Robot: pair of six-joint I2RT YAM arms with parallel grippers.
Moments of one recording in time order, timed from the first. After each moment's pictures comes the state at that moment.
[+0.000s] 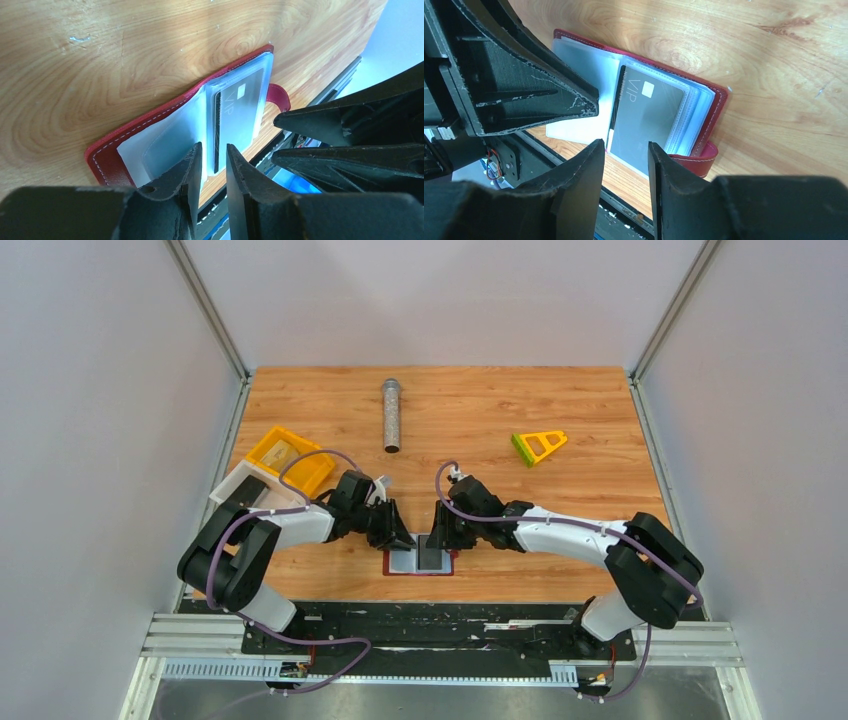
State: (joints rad) left arm -0.51 1.53 0.58 0.03 0.61 -0.78; right arm 0.87 1.51 0.80 -0.15 -0.13 0.80
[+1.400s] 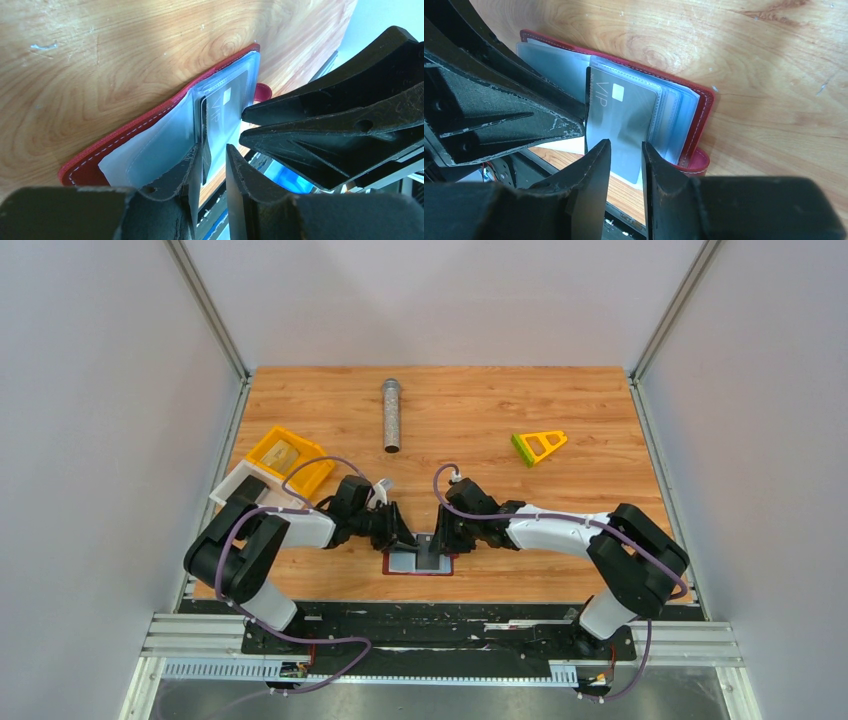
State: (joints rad) left arm -0.51 1.57 0.52 0.21 0.68 -0.85; right arm 0.86 1.59 0.80 -0.14 -0.14 0.86
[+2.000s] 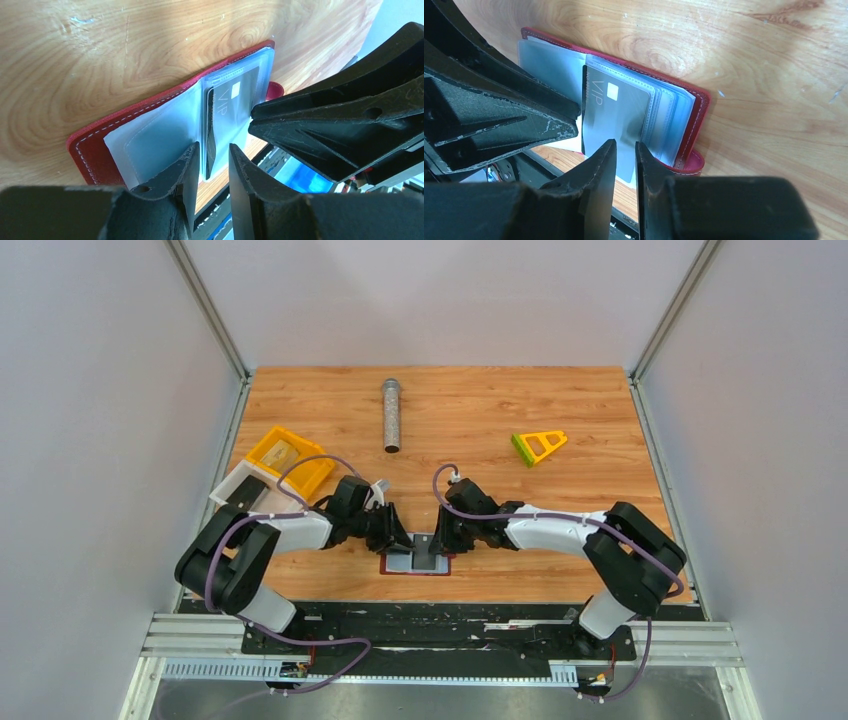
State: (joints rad) left arm -0.51 1.52 0.51 0.11 0.62 -0.81; right arm 0.86 1.60 0.79 -0.11 -0.16 0.87
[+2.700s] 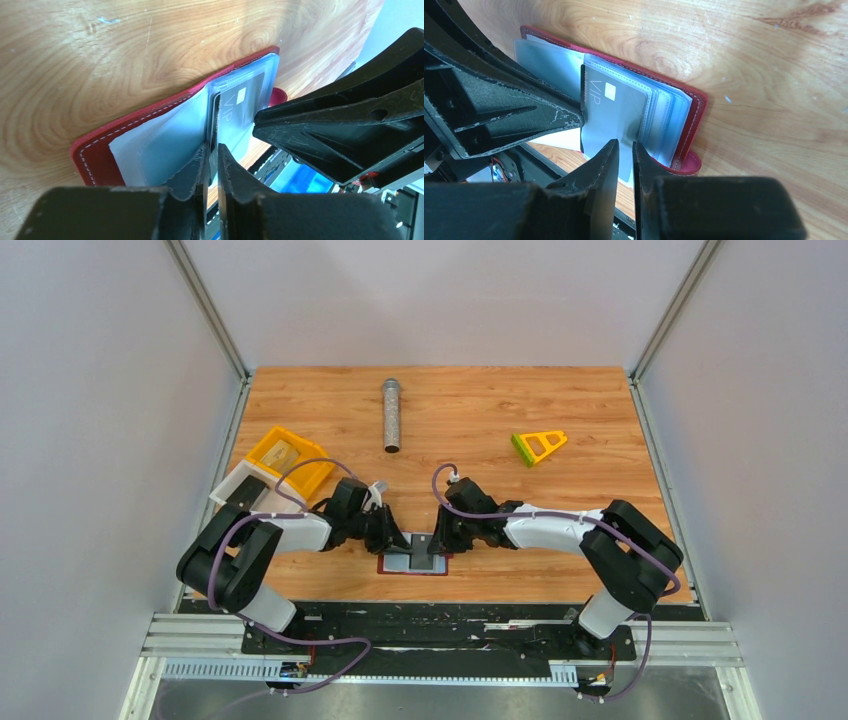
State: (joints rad) left arm -0.50 1.52 0.49 0.15 0.61 -0.83; right arm 0.85 1.62 0.79 -0.08 -0.18 0.87
